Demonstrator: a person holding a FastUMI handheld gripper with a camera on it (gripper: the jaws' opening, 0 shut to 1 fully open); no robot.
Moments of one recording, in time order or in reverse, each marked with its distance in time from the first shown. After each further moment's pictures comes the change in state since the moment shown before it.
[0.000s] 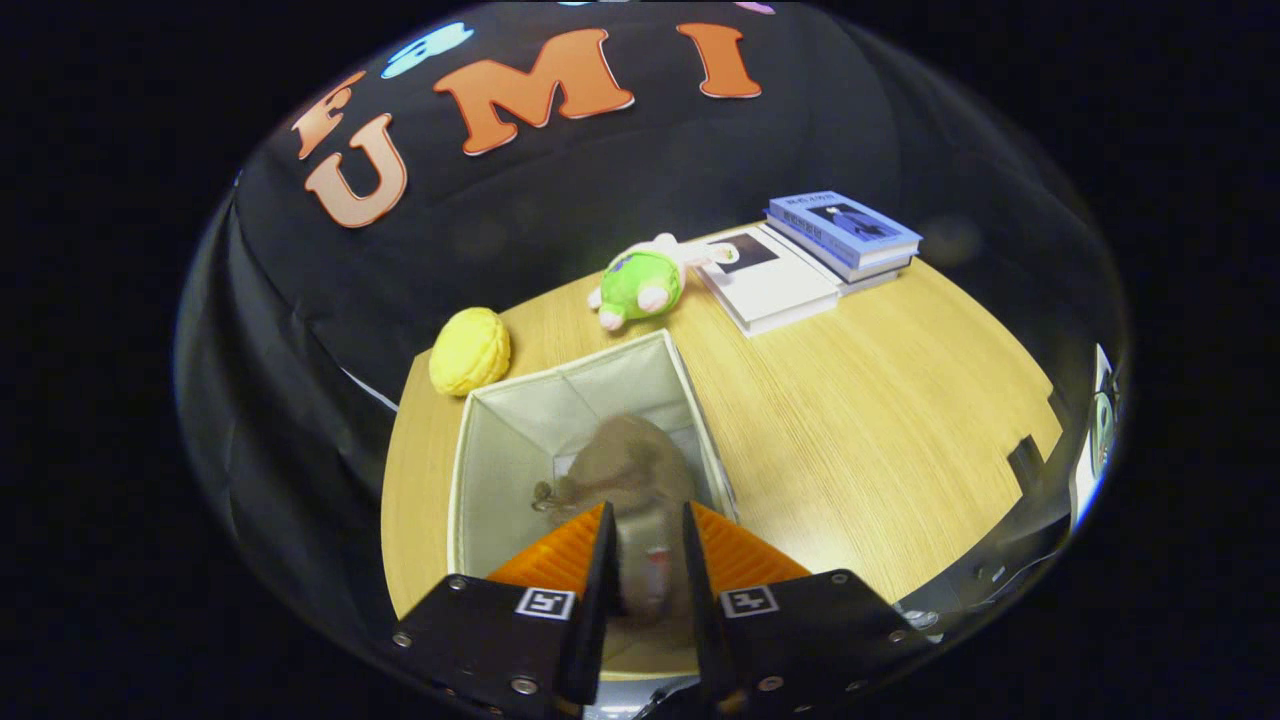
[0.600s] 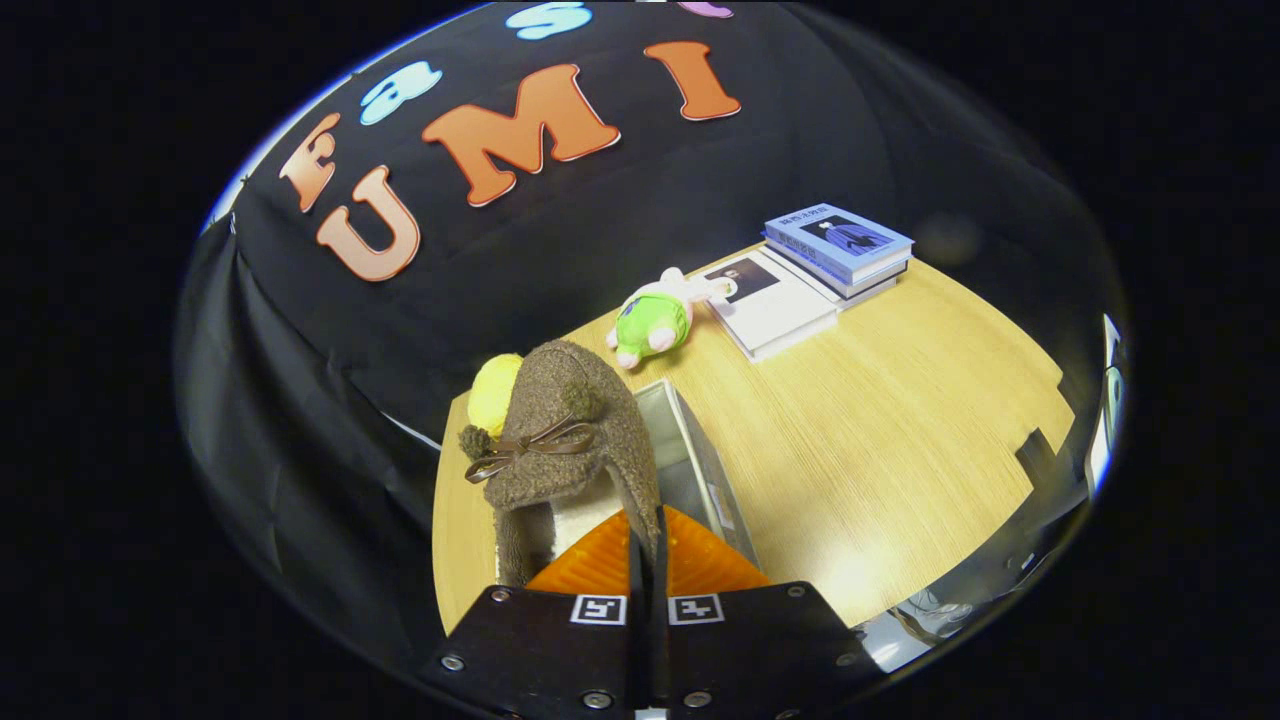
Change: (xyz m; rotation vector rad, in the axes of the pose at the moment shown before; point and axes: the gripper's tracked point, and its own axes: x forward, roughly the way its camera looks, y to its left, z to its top) arm -0.020 -0.005 0.010 0.107 -0.019 0.080
